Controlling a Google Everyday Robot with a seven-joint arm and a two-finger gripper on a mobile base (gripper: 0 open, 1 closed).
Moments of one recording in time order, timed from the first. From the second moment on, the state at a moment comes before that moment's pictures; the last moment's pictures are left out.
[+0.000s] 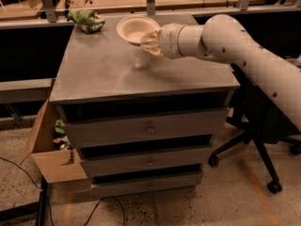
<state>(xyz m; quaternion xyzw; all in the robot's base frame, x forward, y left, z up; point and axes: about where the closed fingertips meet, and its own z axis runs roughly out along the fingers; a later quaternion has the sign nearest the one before) 0.741 0.008 0.922 -0.73 0.35 -0.14 0.58</state>
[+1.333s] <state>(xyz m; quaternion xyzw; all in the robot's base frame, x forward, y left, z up) 0.771 -0.045 0.937 -0.72 0.39 -0.20 0.54</state>
